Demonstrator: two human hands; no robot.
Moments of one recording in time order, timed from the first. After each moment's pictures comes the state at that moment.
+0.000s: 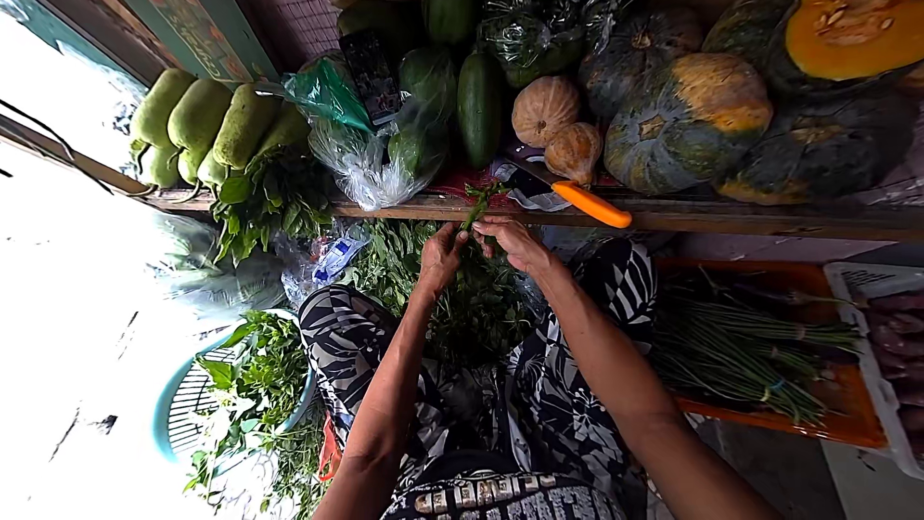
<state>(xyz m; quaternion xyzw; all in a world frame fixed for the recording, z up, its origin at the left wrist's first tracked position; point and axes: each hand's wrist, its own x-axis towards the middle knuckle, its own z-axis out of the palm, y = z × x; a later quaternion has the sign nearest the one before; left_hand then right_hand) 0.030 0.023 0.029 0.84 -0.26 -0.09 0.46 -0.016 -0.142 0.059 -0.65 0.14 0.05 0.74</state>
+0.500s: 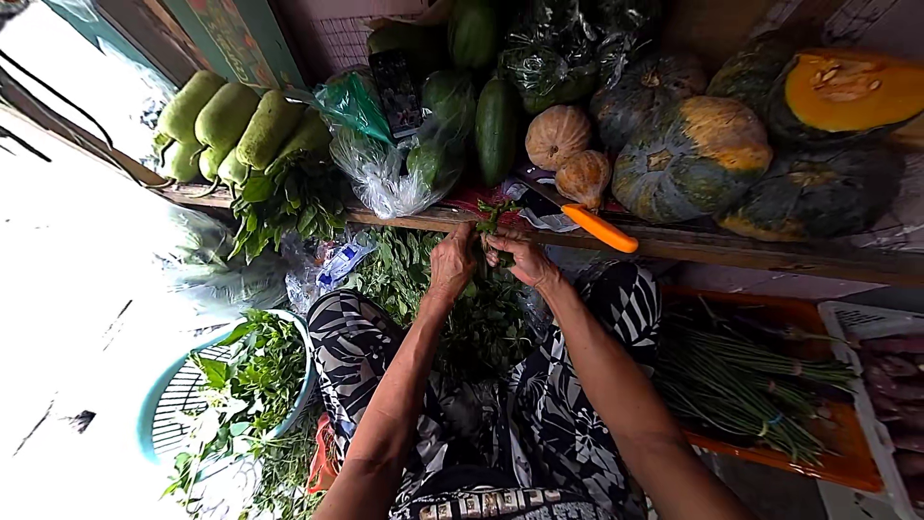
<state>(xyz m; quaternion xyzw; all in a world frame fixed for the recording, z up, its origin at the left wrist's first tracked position) 0.031 0.004 0.049 0.87 -0.32 0.10 0.37 -0.015 -0.144 0.047 -0.58 -0.07 -0.03 0.81</state>
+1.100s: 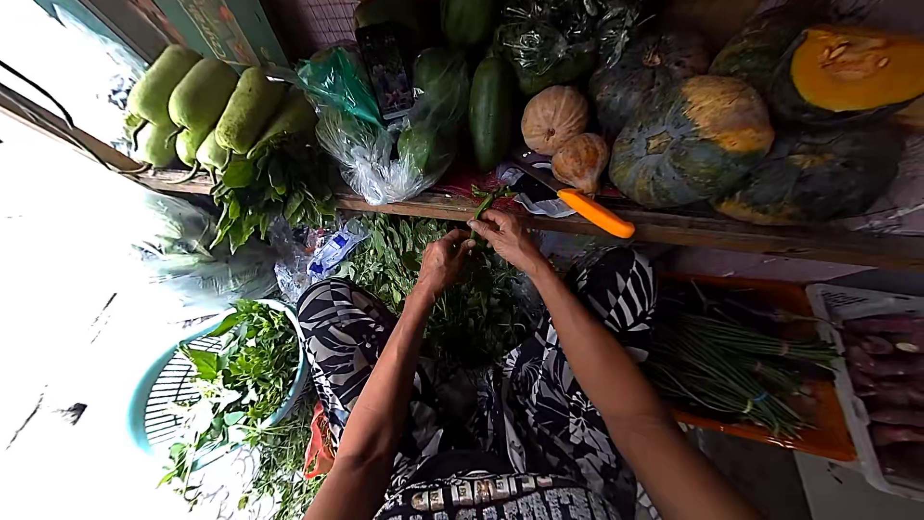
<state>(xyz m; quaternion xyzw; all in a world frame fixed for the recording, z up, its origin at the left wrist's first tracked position) 0.035 0.030 0.024 0.84 -0.29 -0.14 0.45 0.000 -0.145 0.031 -0.83 0.03 -0.08 0.55</state>
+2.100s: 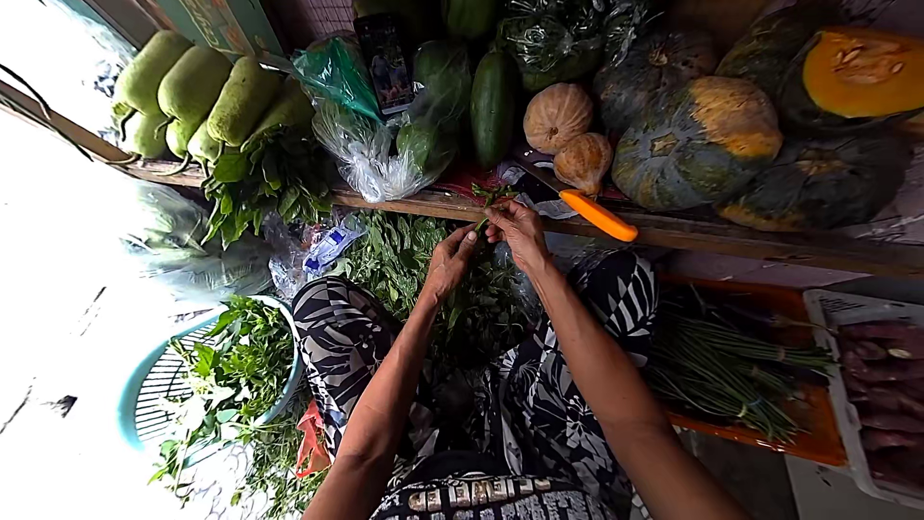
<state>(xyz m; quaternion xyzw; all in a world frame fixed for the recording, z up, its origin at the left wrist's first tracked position) 0.022 0.019 0.017 0.76 -0.21 -0.19 0.58 -0.002 -0.142 0.039 -0.63 0.17 -0.14 0.75</state>
